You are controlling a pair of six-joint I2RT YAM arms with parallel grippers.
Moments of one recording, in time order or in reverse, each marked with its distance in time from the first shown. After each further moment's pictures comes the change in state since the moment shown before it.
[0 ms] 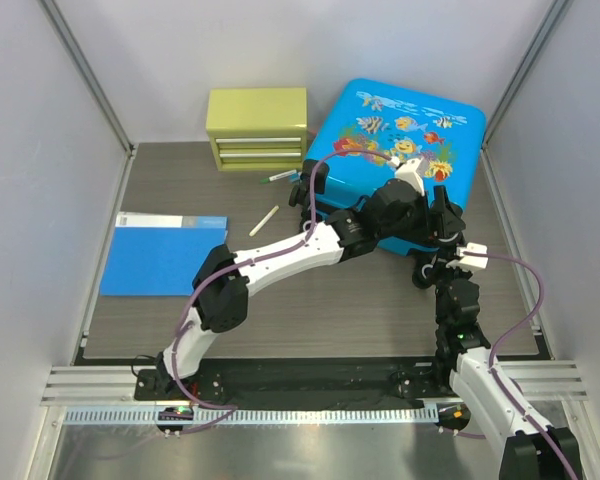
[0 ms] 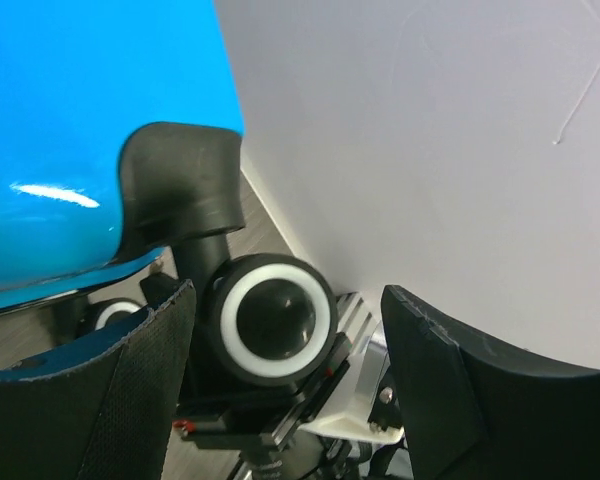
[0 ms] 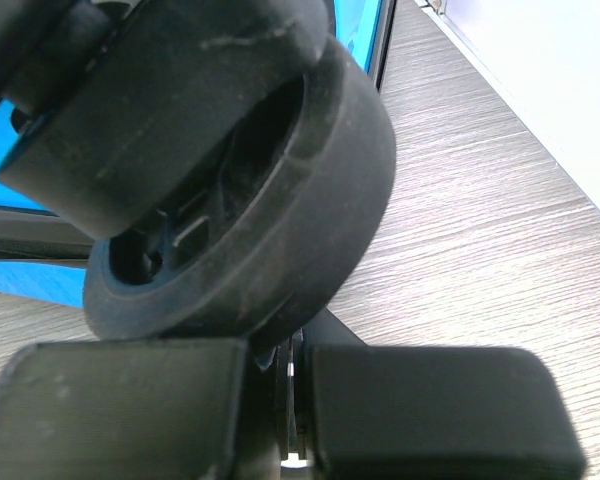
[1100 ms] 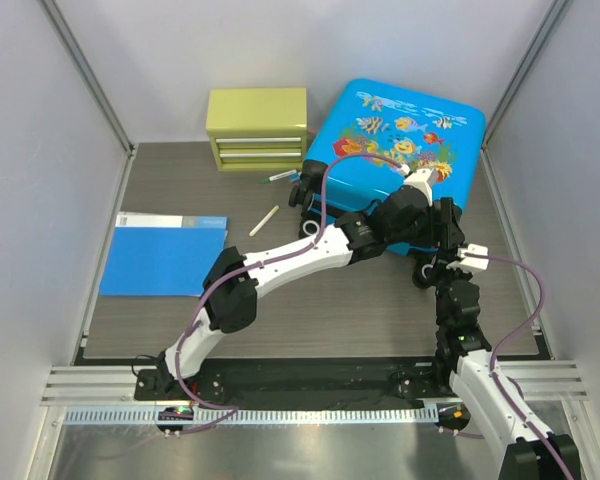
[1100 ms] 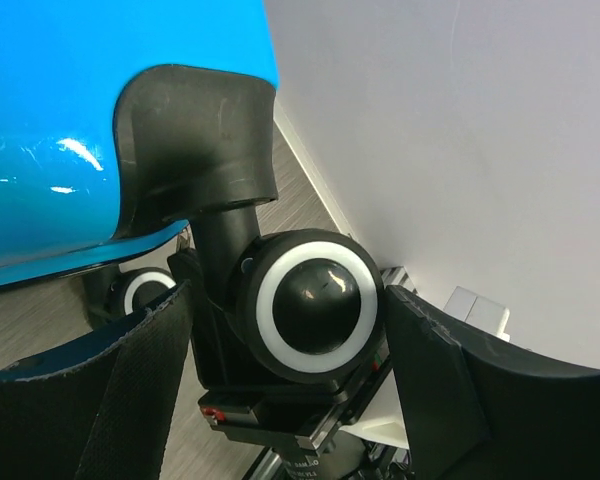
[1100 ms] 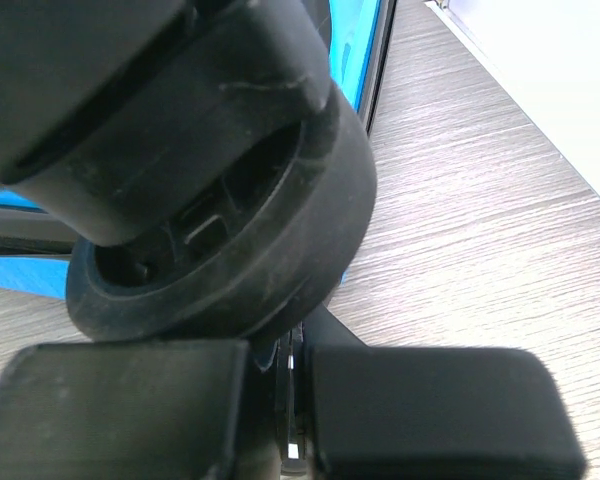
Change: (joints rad) left arm -0.019 0.076 0.107 -0.140 -0.026 0.053; right arm 0.003 -0.045 0.000 -0.051 0.000 0.018
